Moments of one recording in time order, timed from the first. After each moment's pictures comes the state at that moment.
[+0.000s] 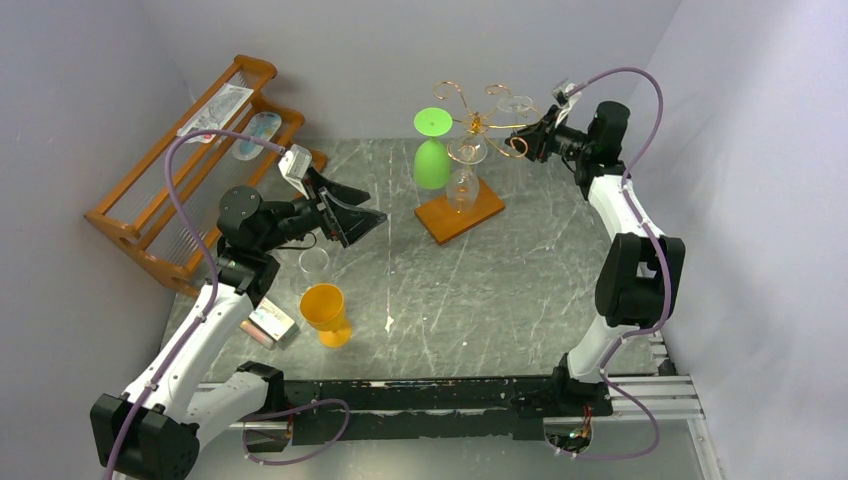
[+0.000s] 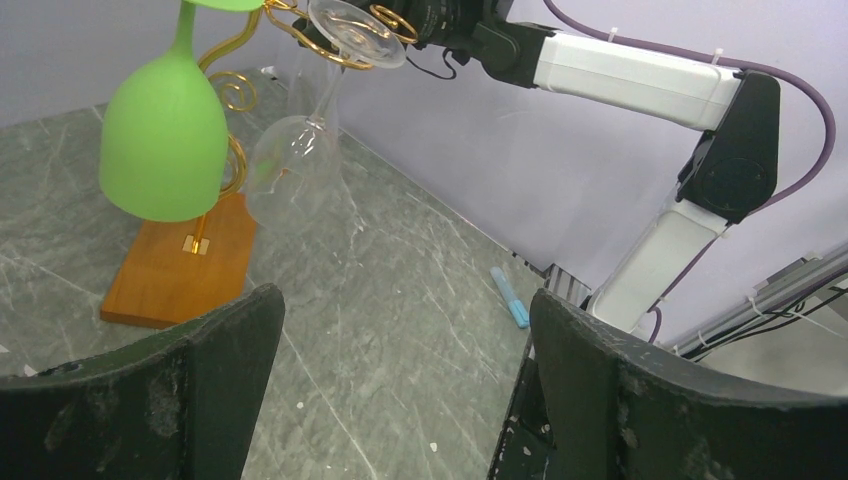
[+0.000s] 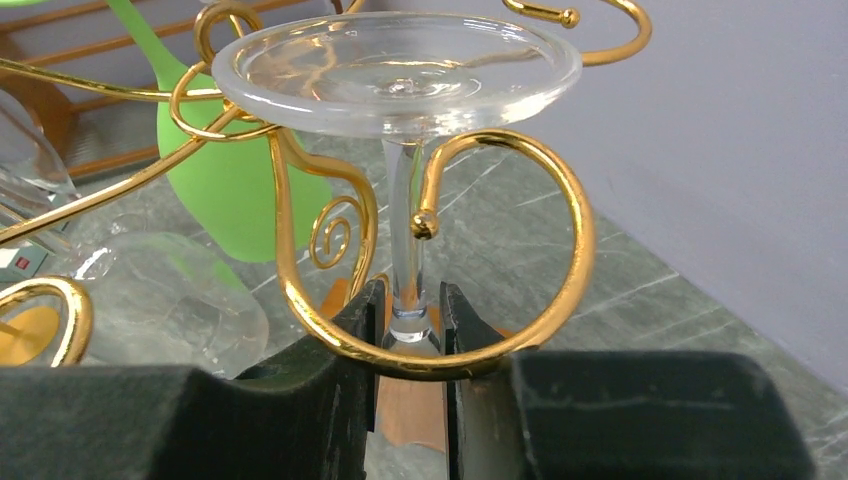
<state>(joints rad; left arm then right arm) -0.32 0.98 0.84 0.29 0.75 -0.56 -0.09 1.76 1.41 0.22 -1.06 -0.02</state>
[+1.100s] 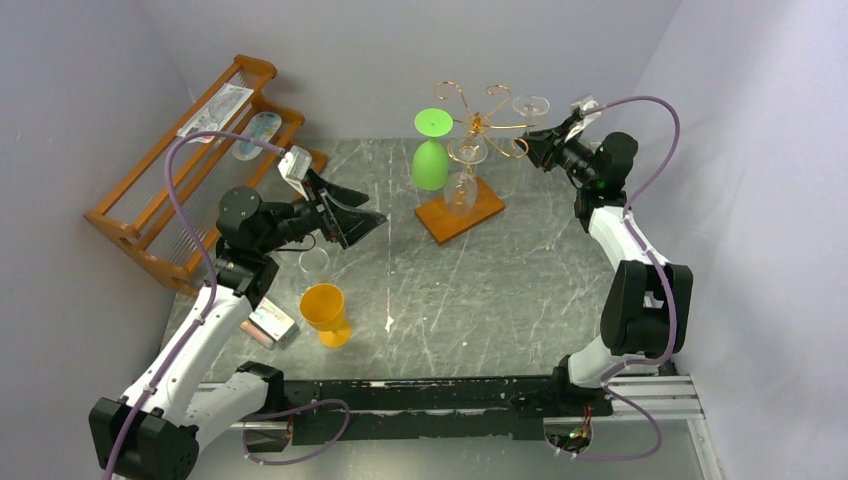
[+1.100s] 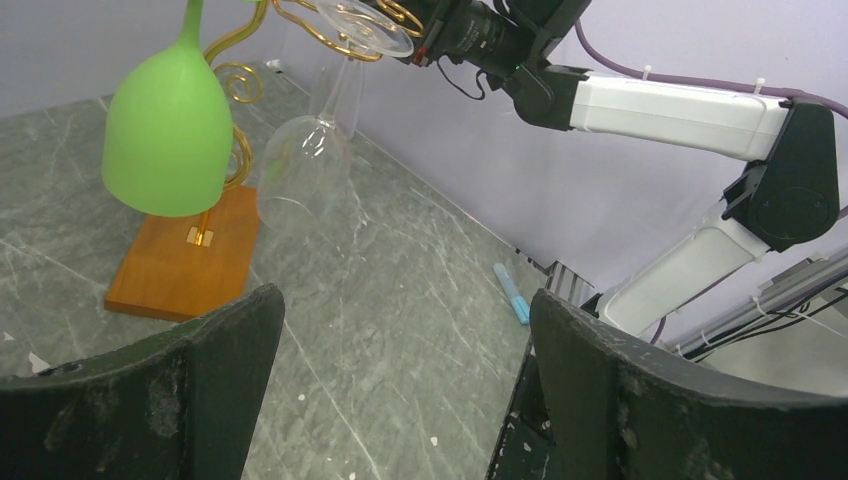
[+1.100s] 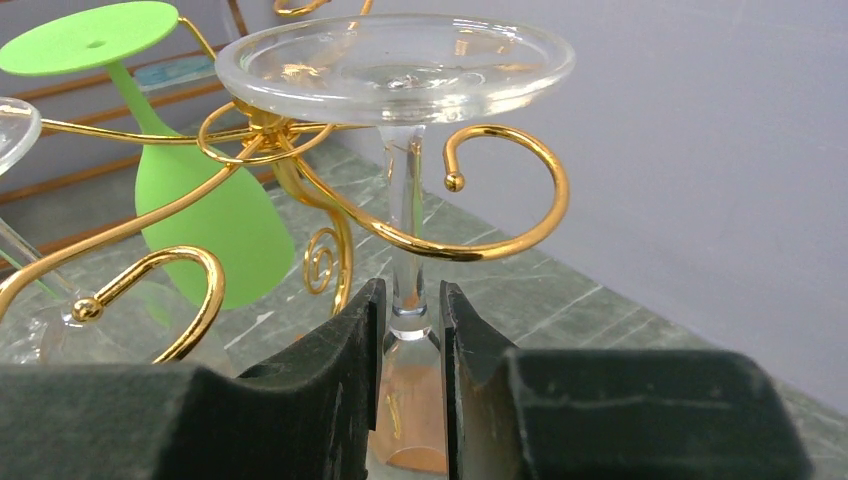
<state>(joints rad) -0.32 0.97 0.84 0.25 0.74 -0.55 -0.10 1.58 1.10 0.60 -0.85 0.13</state>
